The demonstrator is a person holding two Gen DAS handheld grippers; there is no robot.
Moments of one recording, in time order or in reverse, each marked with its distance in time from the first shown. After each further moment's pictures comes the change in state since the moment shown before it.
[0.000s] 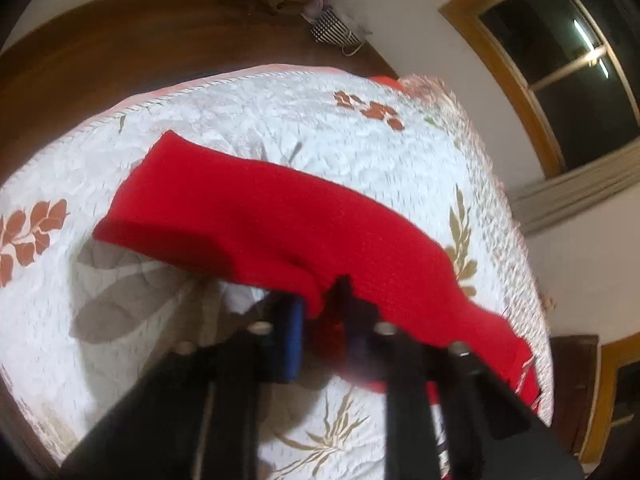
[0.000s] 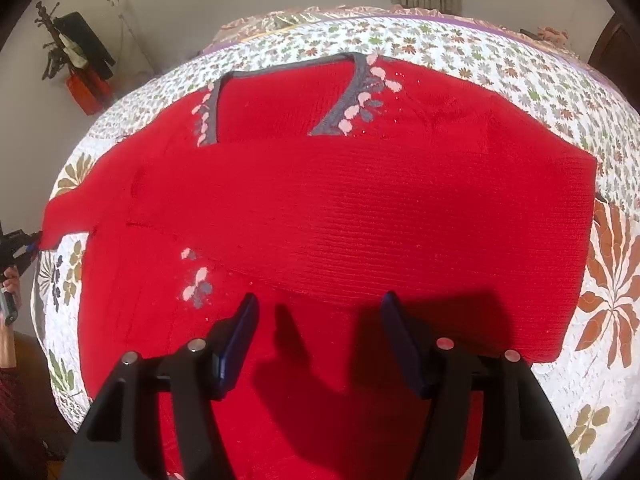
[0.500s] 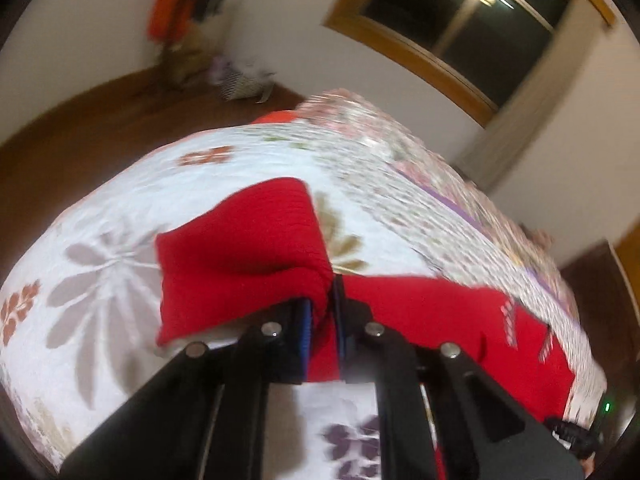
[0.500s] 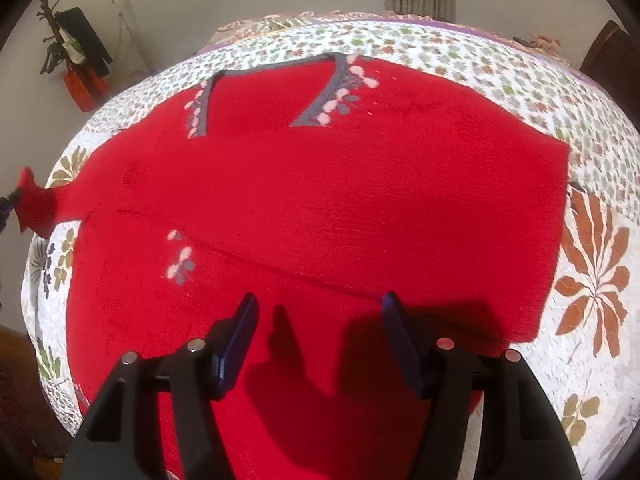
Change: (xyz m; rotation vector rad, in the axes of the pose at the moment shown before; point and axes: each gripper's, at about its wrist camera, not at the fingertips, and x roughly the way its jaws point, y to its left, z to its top) left arm -0.044 -0.144 -0.074 0.449 -0.145 -0.072; right arm -0.012 -0.013 -0.017 -0.006 -0.022 -0.039
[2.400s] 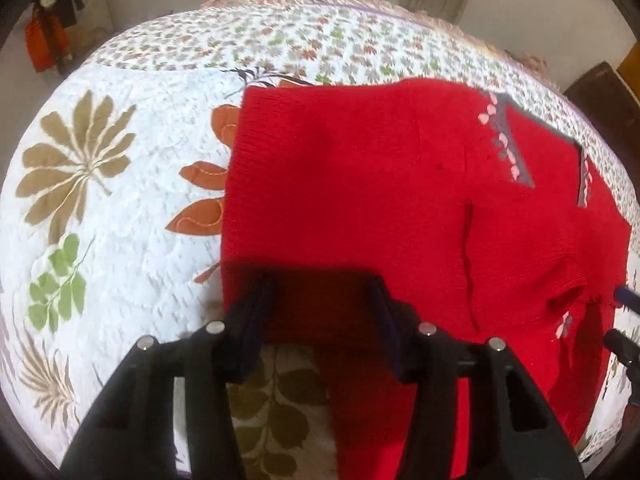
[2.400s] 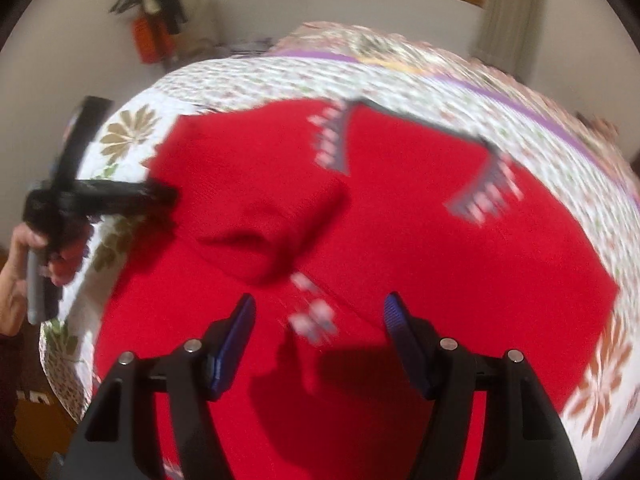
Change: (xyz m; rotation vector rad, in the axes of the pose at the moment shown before) left arm 0.141 -0.161 -0.103 0.376 0.432 0.077; right arm -0.002 0.132 0.038 -0.319 -0.039 0.064
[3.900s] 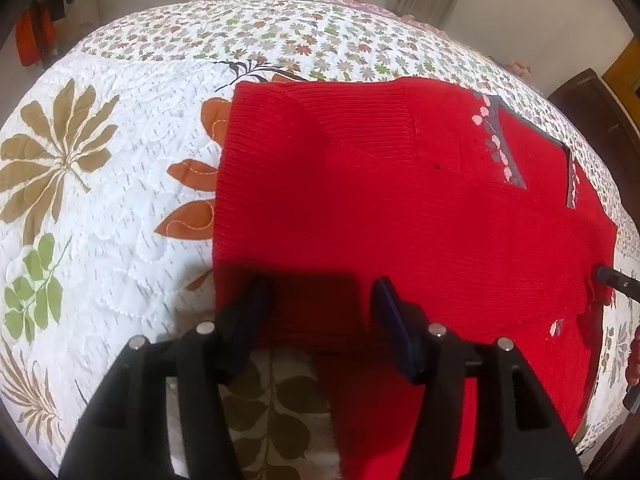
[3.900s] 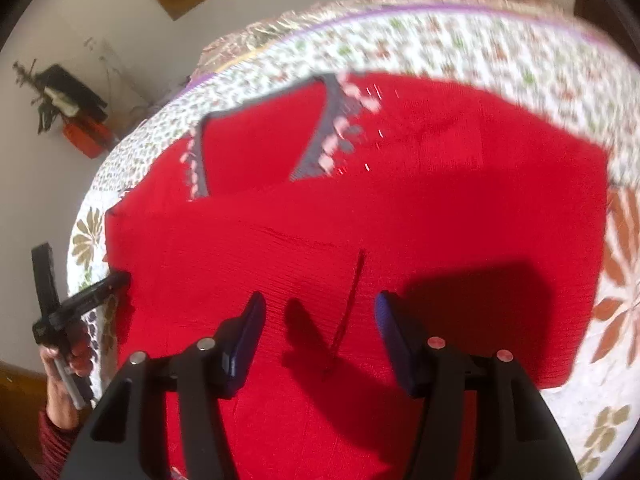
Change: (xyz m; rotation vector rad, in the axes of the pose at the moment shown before) left arm 0.015 0.024 -0.025 -0.002 -0.025 -0.086; right arm 0.014 -0.141 -0.035 0.509 0.058 0.091
